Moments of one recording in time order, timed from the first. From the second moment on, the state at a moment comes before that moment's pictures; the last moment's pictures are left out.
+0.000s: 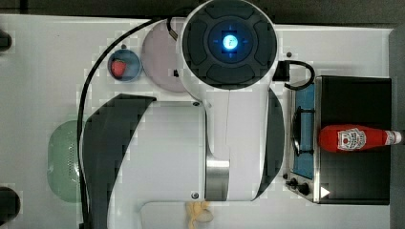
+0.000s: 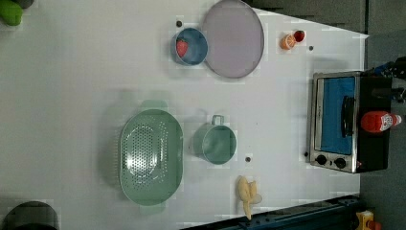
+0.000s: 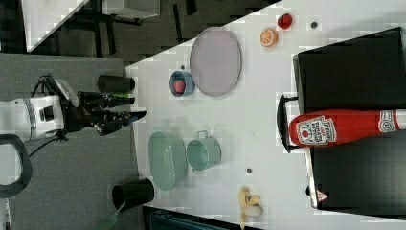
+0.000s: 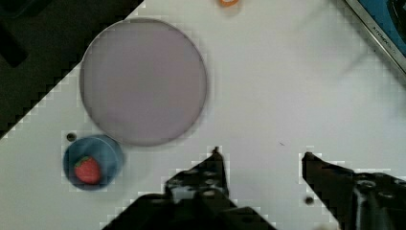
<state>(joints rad) 0.01 -0.03 -0.01 -1.77 0.00 0.21 -0.03</state>
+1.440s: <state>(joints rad) -0.10 -0.10 -0.48 -2.01 0.01 0.36 -0.03</state>
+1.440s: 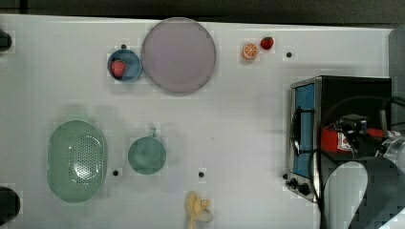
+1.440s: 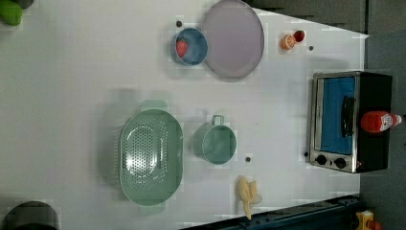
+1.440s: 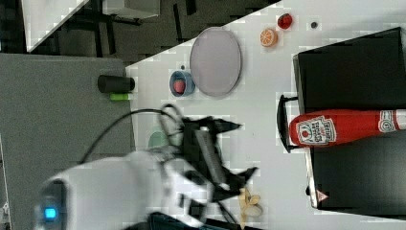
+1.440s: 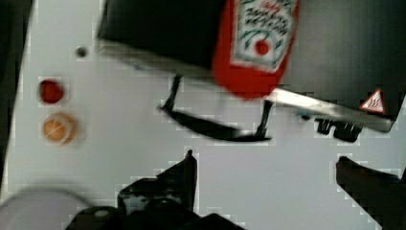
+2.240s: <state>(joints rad) -0.12 0.22 -0.58 -1.95 0.14 0.62 0.00</state>
